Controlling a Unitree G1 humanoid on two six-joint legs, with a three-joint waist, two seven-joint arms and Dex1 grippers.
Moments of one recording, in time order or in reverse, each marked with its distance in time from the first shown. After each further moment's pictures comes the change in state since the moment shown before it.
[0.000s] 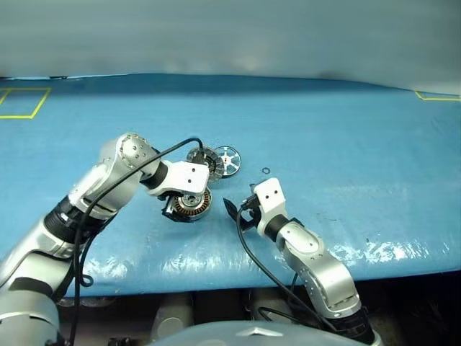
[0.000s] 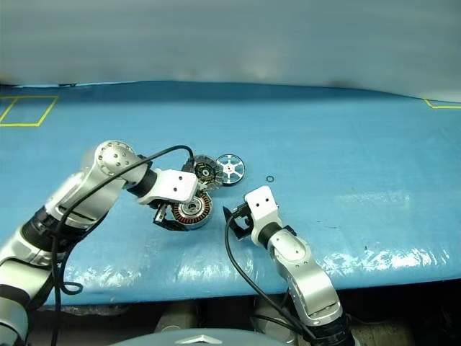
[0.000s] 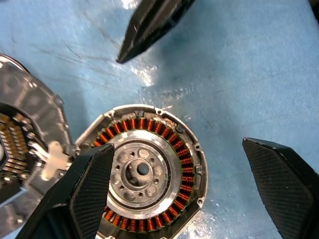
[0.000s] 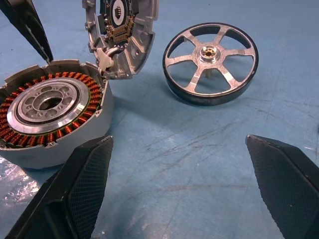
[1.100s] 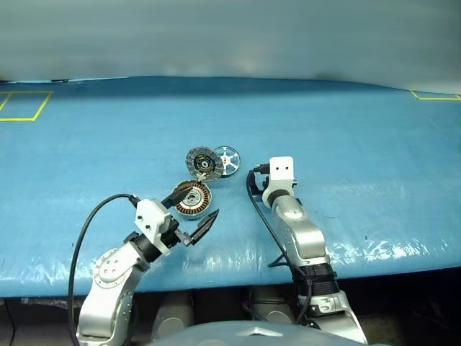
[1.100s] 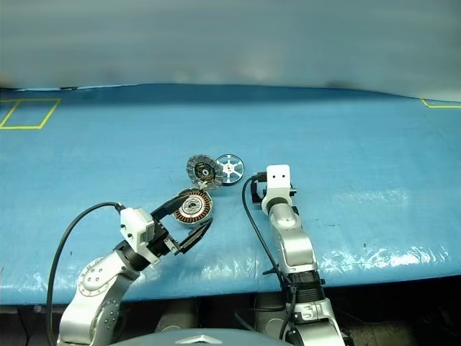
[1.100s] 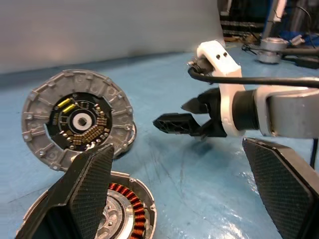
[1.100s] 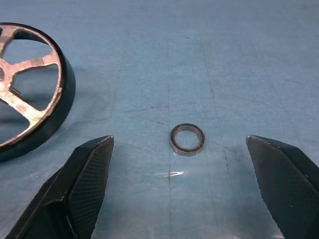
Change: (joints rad) left arm 1.025 -0.609 0.444 -0.189 -0.333 -0.494 0.856; right arm -0.296 0.197 -0.260 0.550 -0.105 -0.162 -0.294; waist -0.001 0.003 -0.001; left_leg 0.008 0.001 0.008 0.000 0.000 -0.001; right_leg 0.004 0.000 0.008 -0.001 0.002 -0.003
